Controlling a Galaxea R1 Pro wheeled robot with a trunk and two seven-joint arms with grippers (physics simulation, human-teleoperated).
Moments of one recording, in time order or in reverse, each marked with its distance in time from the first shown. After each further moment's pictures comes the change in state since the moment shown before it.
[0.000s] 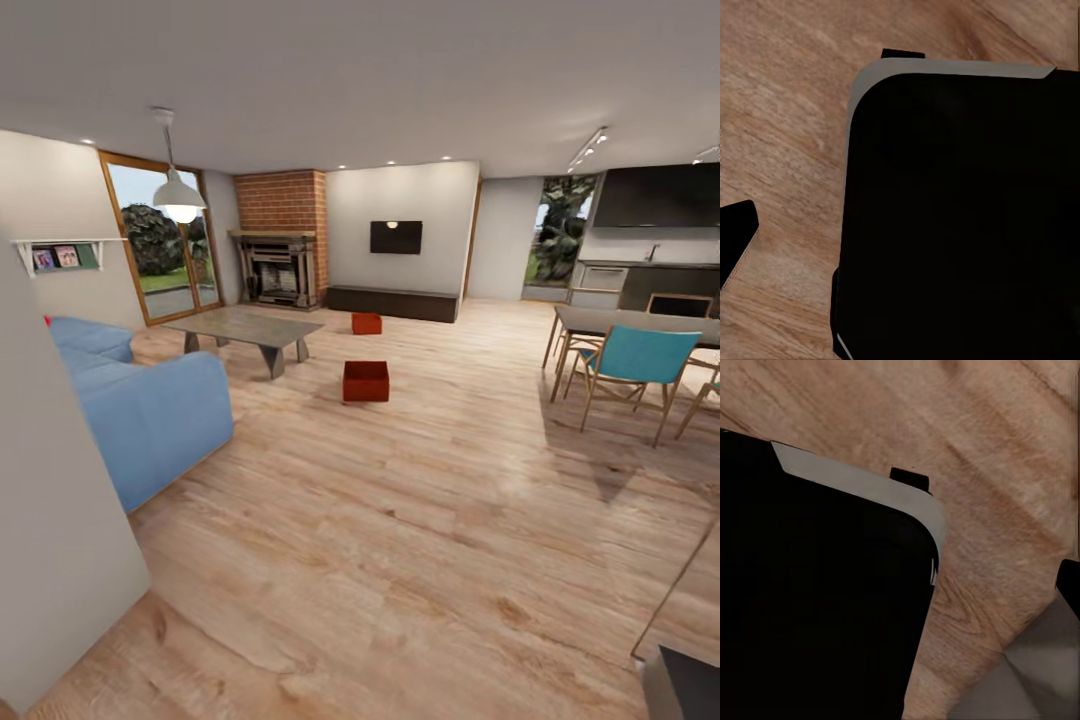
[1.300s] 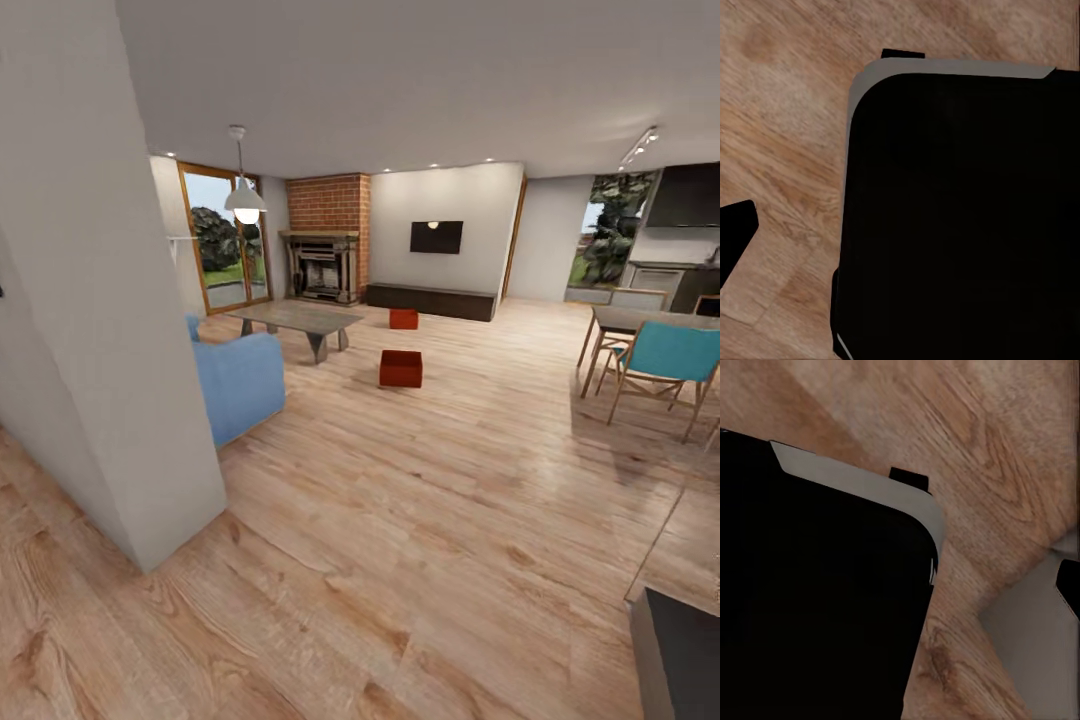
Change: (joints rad) left arm 0.000 0.000 0.000 0.000 0.000 0.000 0.000; right arm 0.000 -0.001 0.000 0.000 0.000 0.000 0.000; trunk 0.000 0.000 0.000
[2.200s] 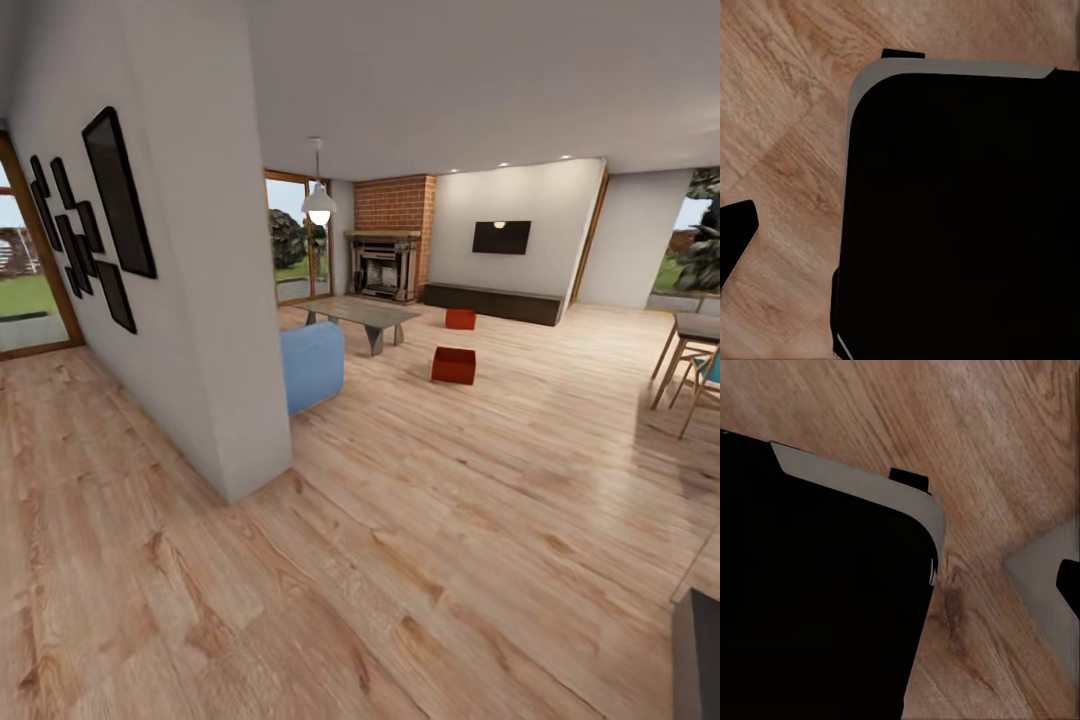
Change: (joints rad) left arm 0.000 0.000 0.000 0.000 0.000 0.000 0.000; right arm 0.000 0.000 -0.001 0.000 0.000 -0.001 0.000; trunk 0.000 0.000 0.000
